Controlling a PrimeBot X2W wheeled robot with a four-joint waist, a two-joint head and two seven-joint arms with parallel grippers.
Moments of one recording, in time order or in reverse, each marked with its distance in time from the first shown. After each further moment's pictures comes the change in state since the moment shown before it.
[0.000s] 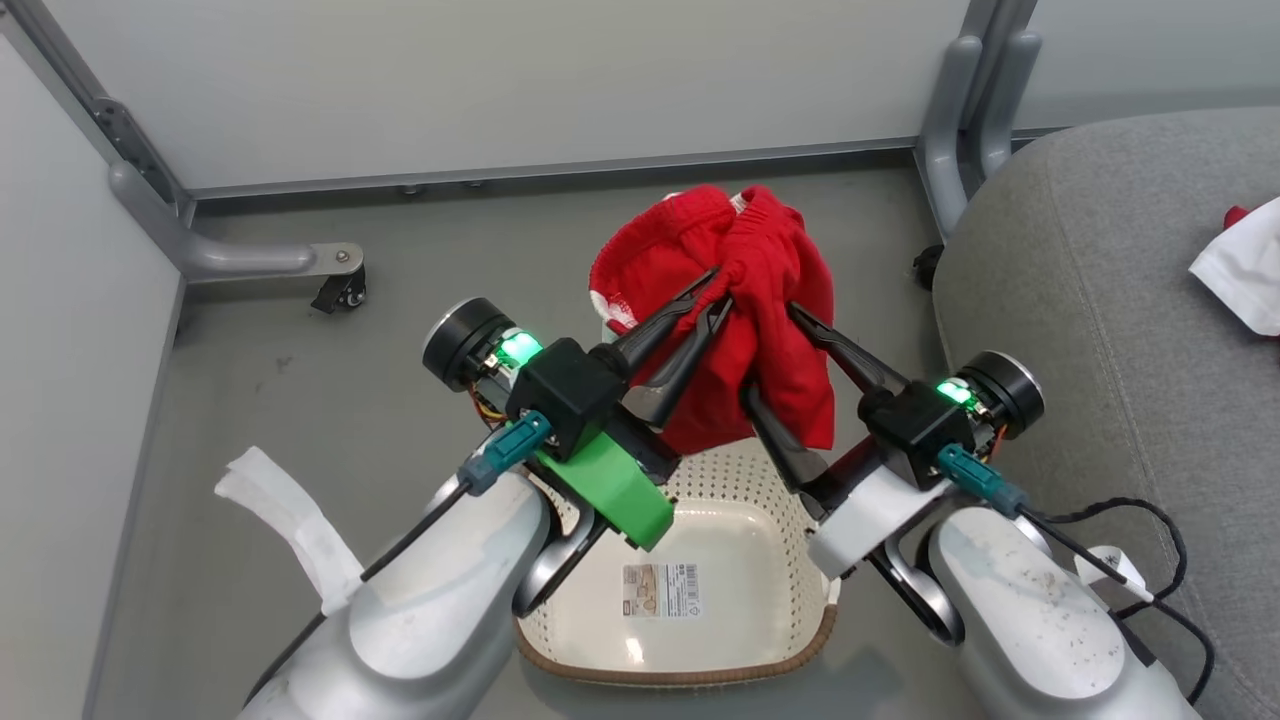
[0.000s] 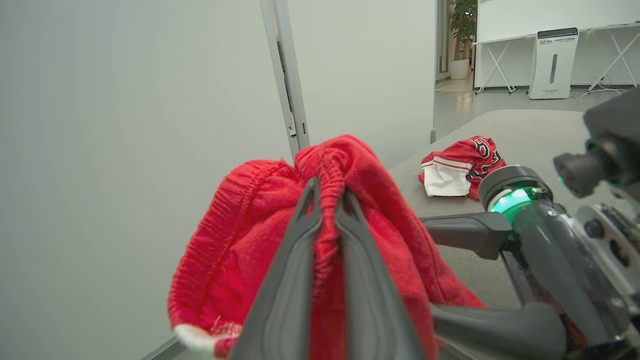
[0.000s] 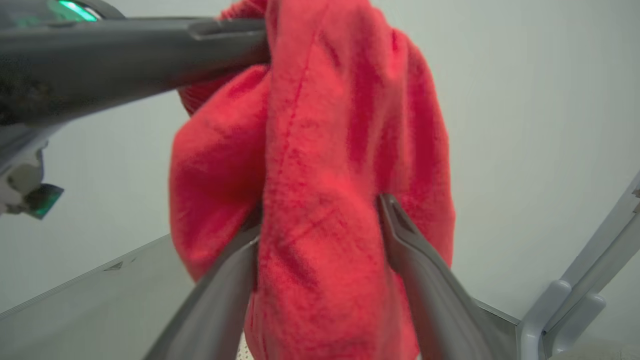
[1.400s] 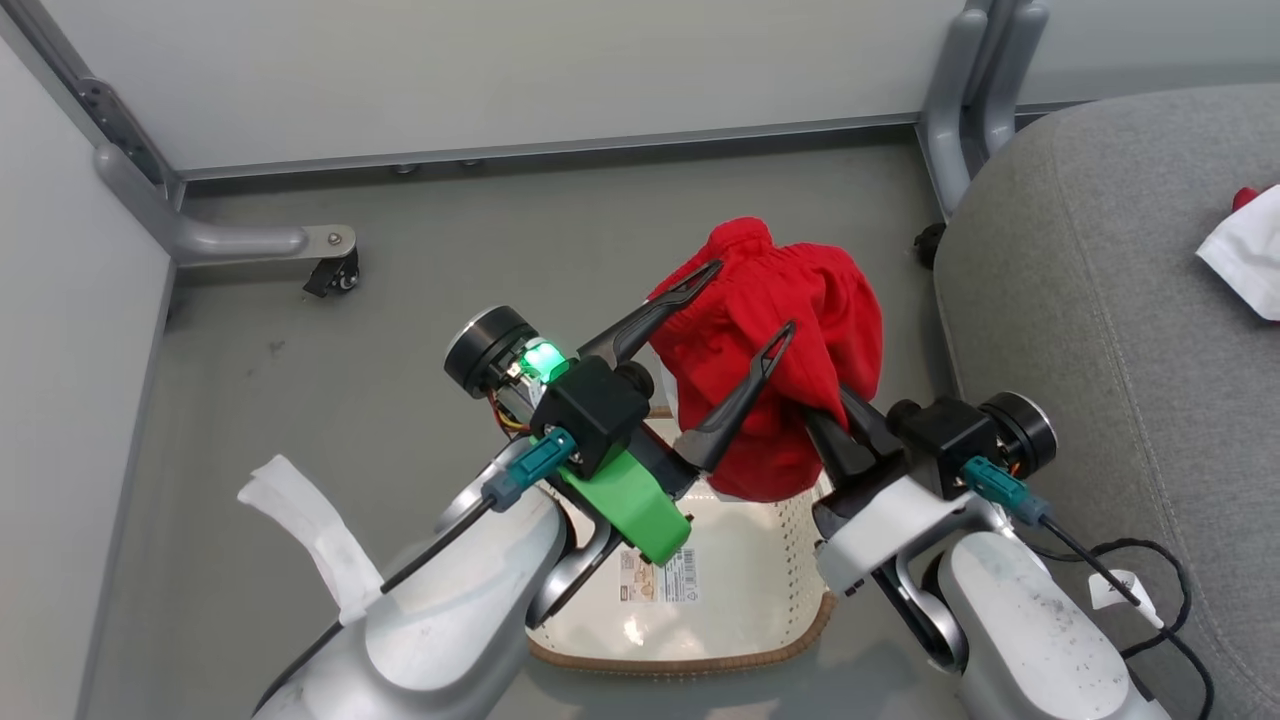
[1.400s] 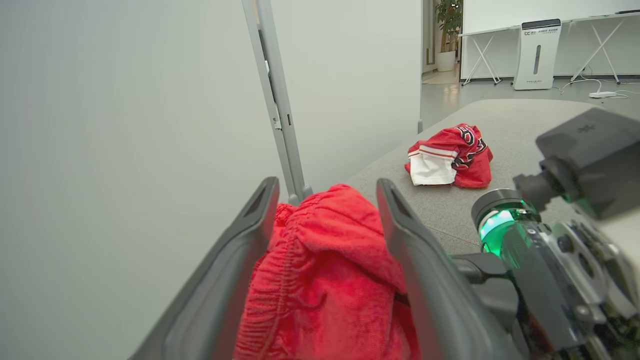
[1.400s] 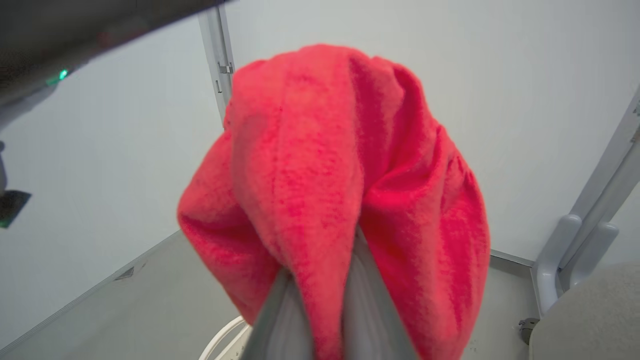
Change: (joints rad) left arm 0.005 -0.014 -0.025 -0.007 0.031 -0.009 0.000; right arm 0.057 0.056 -0.075 0.035 0.042 0.000 0.000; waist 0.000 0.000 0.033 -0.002
